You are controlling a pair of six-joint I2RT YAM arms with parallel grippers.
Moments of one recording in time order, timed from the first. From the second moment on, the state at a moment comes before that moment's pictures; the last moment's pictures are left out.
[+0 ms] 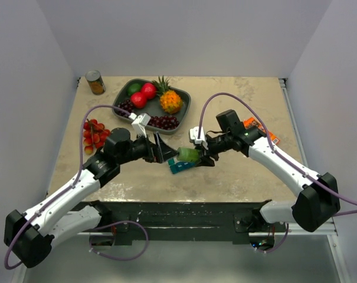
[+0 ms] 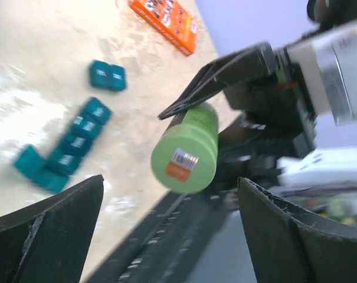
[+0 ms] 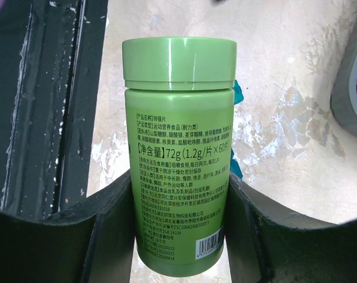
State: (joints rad) left arm -0.63 0.95 0.69 -0.05 0.39 -0.86; right arm 0.55 1.32 1.05 -0.67 -0.80 -0.80
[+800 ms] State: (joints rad) left arm -0.67 1.02 0.57 0.30 0.79 0.34; right arm 0.53 1.31 0.99 -0.70 -0.89 -0.96
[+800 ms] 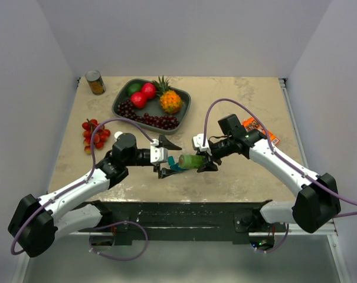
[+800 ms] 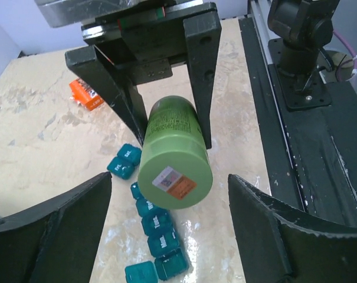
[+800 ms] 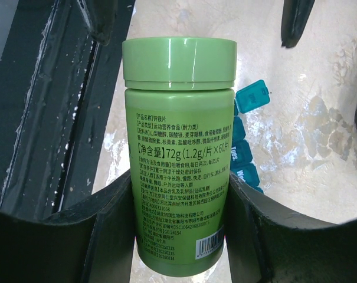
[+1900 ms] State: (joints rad) left arm -0.67 1.11 0.65 0.15 0.56 -0.90; right arm 0.53 1.31 0.97 -0.62 -0.88 -0.85
